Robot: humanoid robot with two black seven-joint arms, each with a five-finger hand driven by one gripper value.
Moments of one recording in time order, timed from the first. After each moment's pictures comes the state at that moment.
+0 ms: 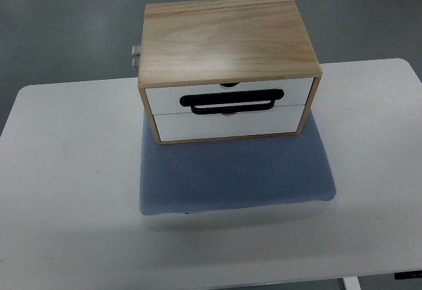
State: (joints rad) left arm 0.00 0.00 0.14 -0.12 0.10 -0.07 -0.04; right arm 1.56 -0.79 0.07 1.03 -0.32 0.58 0.06
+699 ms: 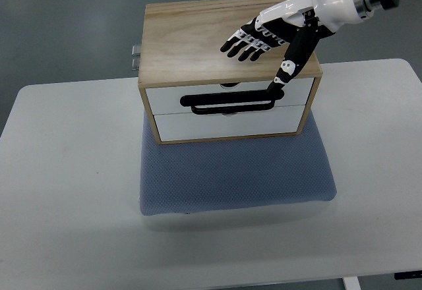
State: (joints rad) left arm 0.00 0.00 0.14 -0.12 0.10 -0.07 -0.04; right arm 1.86 -0.70 -0.34 1.36 -0.32 0.61 -0.02
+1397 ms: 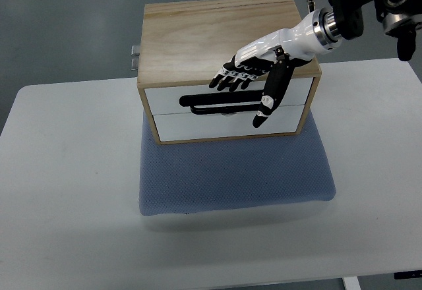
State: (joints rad) left arm 0.00 0.00 0.14 -0.12 0.10 -0.07 -0.04; right arm 1.96 -0.57 -0.49 1.45 -0.28 0.45 -0.09
